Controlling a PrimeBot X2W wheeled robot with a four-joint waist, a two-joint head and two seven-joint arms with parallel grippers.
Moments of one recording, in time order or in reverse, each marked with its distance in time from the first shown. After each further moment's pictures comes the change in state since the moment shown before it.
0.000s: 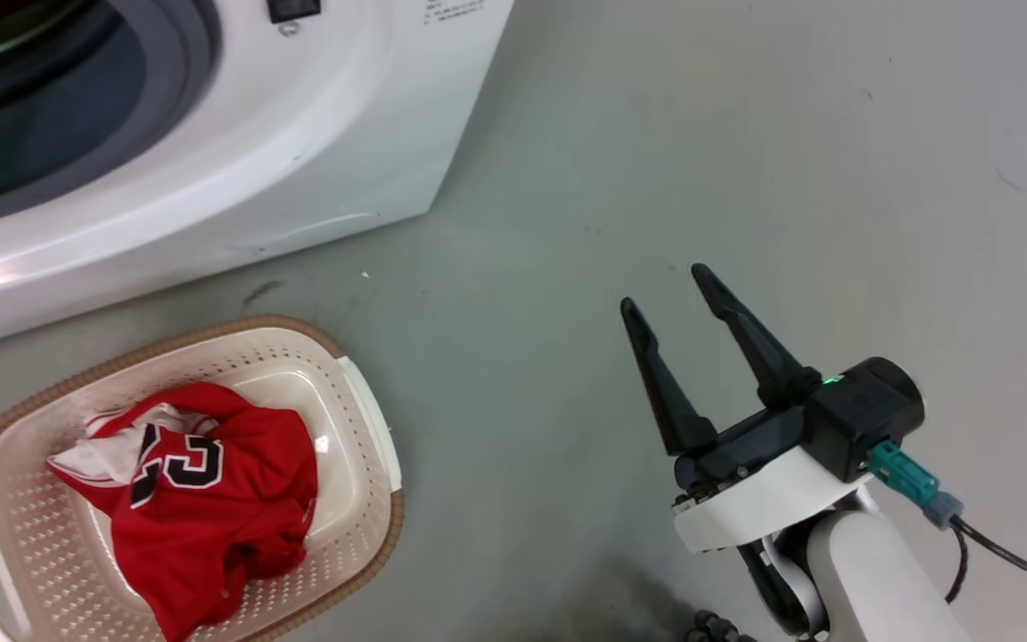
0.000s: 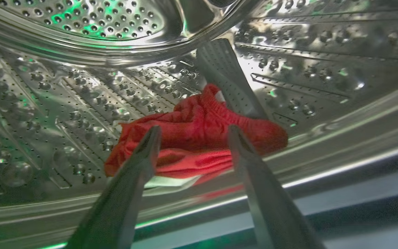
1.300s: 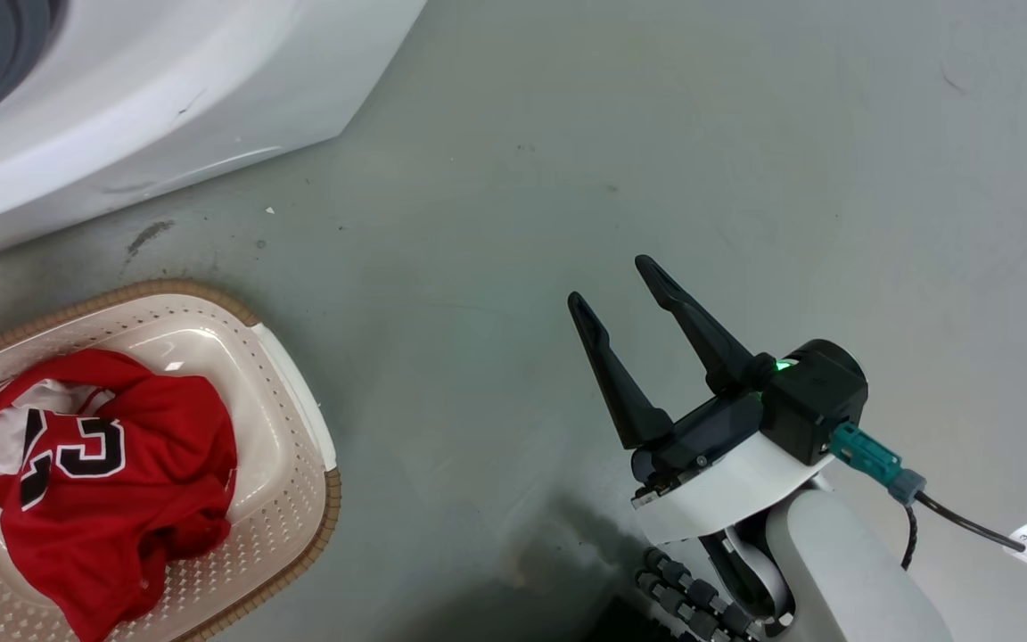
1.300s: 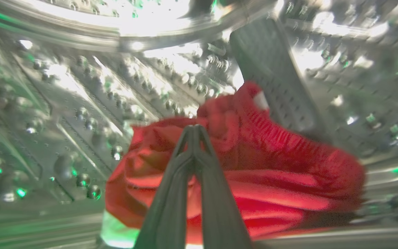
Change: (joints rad) left arm -0.022 0.224 -0.047 -0.399 -0.040 0.155 0.379; right arm -0.084 0.001 0.111 0.089 0.104 0.000 -0.058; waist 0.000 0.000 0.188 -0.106
